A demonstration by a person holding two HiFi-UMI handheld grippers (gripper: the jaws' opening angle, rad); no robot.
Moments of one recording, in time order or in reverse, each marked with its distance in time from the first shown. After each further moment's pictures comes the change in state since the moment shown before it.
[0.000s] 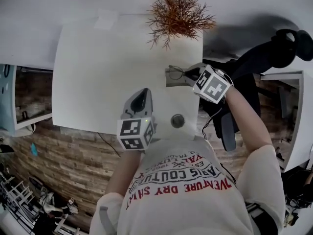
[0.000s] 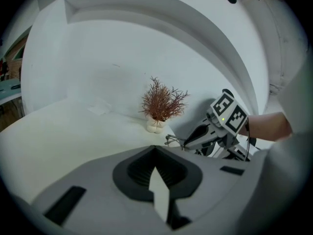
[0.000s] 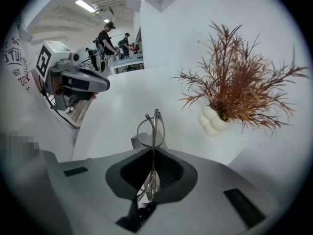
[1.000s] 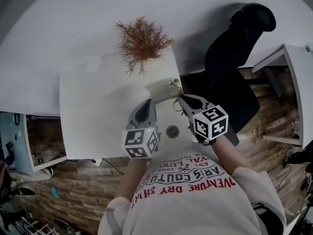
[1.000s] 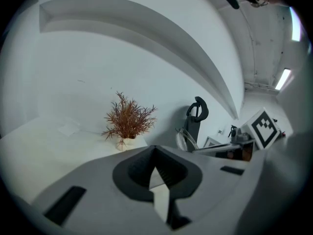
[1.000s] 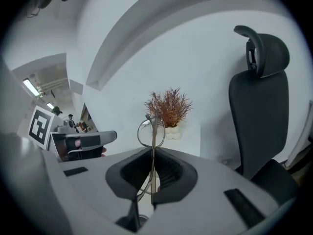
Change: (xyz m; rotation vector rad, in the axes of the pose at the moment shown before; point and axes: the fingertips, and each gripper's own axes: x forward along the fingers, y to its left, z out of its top) left arm -0.005 -0.095 0.055 0.150 -0.098 -0.200; right arm -0.126 0.038 -0.020 0.803 -0.673 -0.342
